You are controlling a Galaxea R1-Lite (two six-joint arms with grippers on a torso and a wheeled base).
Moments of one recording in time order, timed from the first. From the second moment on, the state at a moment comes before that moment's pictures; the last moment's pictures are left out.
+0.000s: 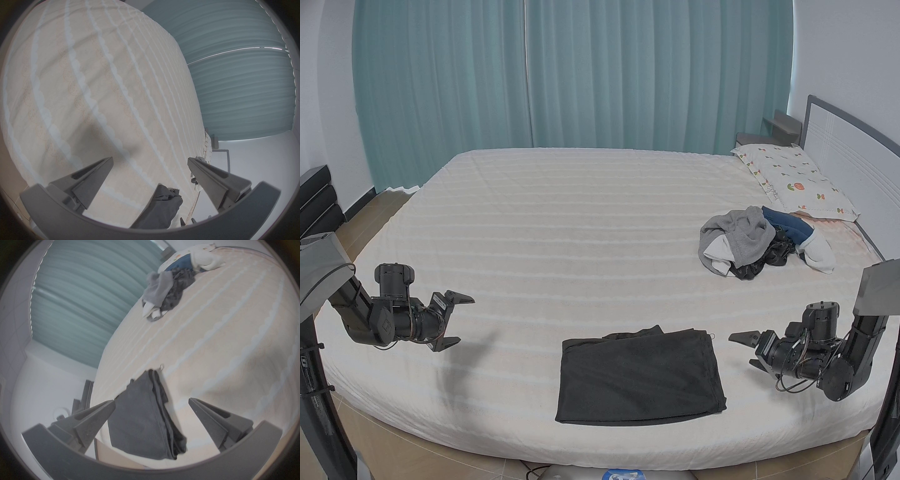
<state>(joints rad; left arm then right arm) 0.12 2.17 -0.84 -0.62 -0.46 -1.01 0.12 2.17 -0.34 -1.26 0.31 0.81</state>
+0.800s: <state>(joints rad) 0.12 2.14 -0.79 -0.62 -0.47 -1.02 0.01 2.31 -0.43 -1.47 0.37 1.12</state>
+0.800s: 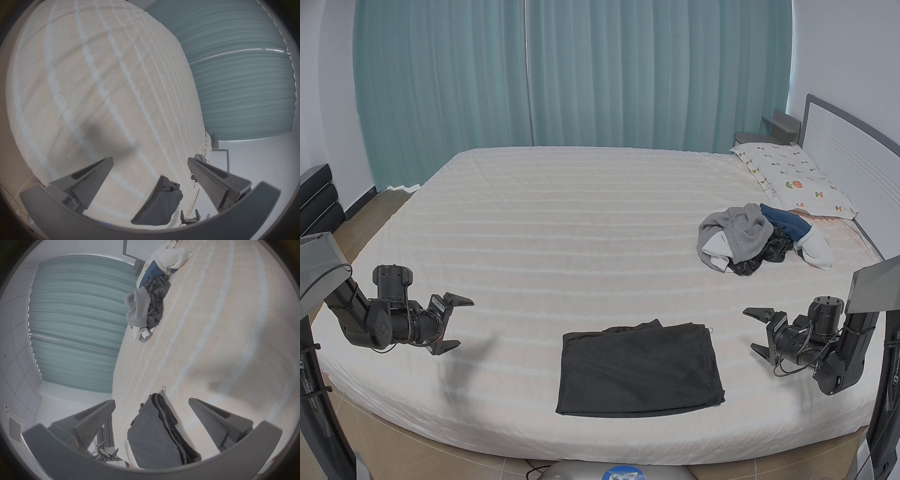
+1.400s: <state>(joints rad) 0.11 2.15 -0.81 -0.66 -0.47 -1.04 0.00 2.34 -0.39 -1.55 0.39 1.13</state>
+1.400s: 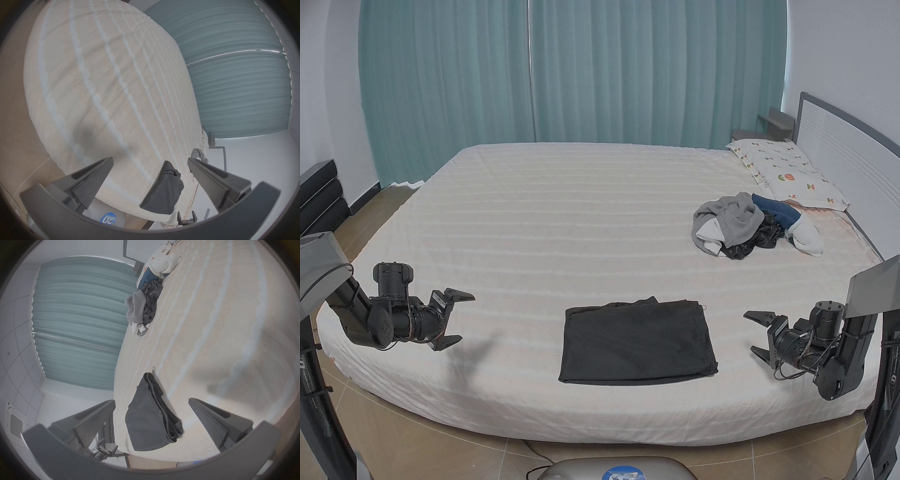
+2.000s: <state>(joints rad) 0.08 2.15 -0.82 -0.66 -0.47 -1.04 -0.01 2.34 -0.40 -1.55 0.40 1.15</state>
